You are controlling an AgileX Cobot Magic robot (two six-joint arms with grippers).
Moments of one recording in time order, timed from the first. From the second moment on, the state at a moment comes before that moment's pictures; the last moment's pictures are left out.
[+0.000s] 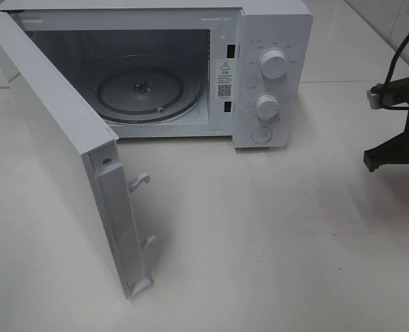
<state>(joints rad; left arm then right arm) -0.04 0.00 -0.49 -0.05 1.05 0.05 0.14 1.71 -1.02 -0.35 0.90 0.29</state>
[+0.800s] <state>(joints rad) -0.04 0.00 -0.49 -0.05 1.05 0.05 0.39 1.54 -0.89 -0.44 0.94 0.27</state>
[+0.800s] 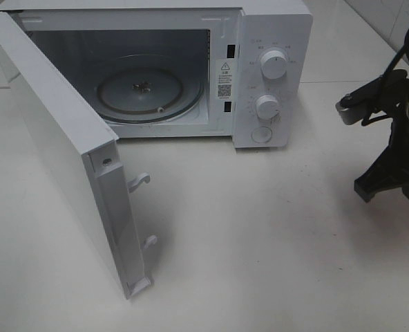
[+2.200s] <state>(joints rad) -0.04 0.00 -0.49 -0.05 1.05 0.05 1.08 1.23 -0.56 -0.61 0.81 -0.27</state>
